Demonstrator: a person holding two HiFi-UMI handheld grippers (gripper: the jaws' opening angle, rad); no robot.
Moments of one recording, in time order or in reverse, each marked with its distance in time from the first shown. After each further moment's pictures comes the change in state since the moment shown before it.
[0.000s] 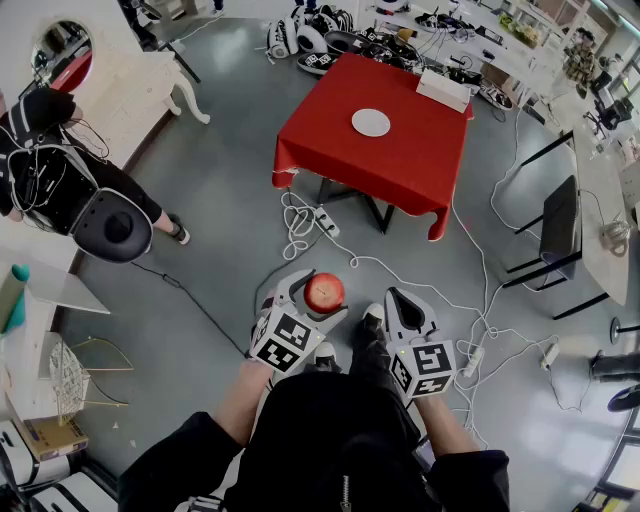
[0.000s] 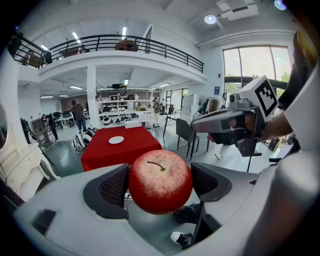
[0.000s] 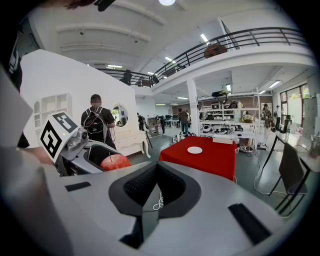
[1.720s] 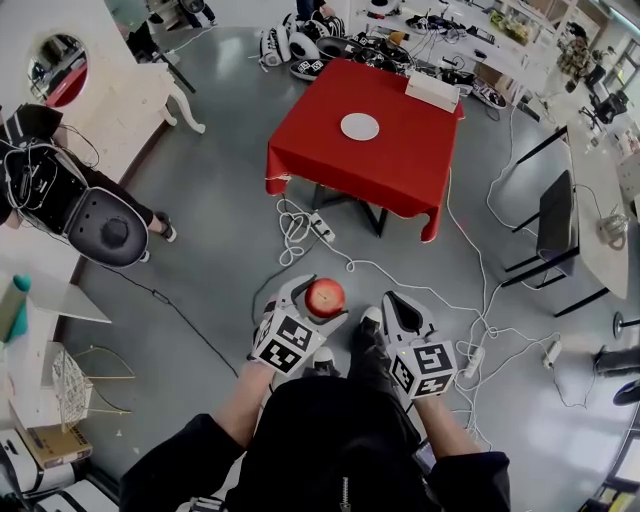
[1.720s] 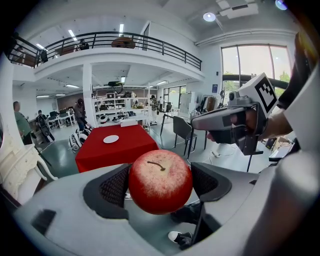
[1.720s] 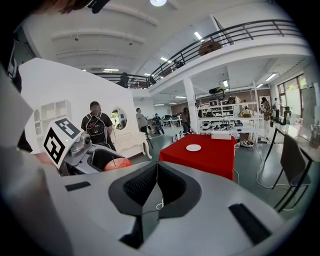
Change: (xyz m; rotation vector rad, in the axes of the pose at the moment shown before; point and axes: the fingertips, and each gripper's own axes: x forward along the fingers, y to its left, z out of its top) left arm 0.016 -0.024 0.004 0.012 0.034 -0.028; right arm -0.018 -0.017 -0.008 0.063 -0.004 0.017
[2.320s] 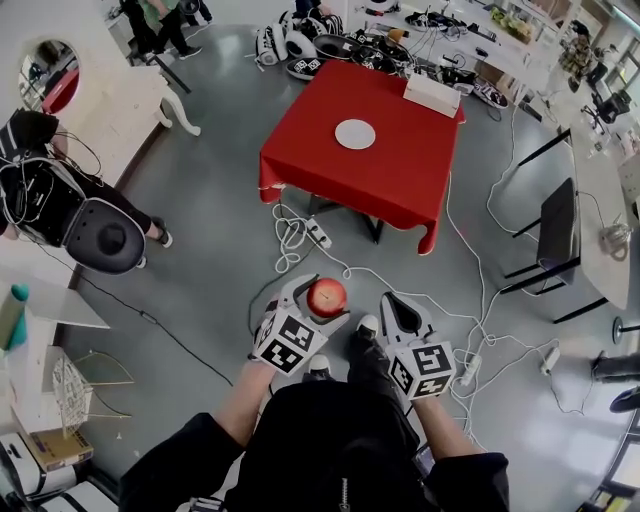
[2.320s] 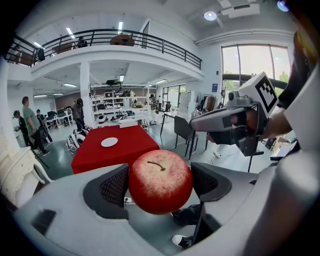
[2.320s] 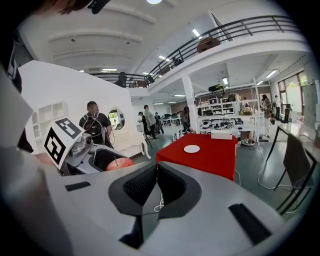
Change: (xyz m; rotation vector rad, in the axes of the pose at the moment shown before) left arm 0.050 0.029 0.040 0.013 0.004 -0.015; right arm 0.039 -0.048 0.022 0.018 0.012 0.008
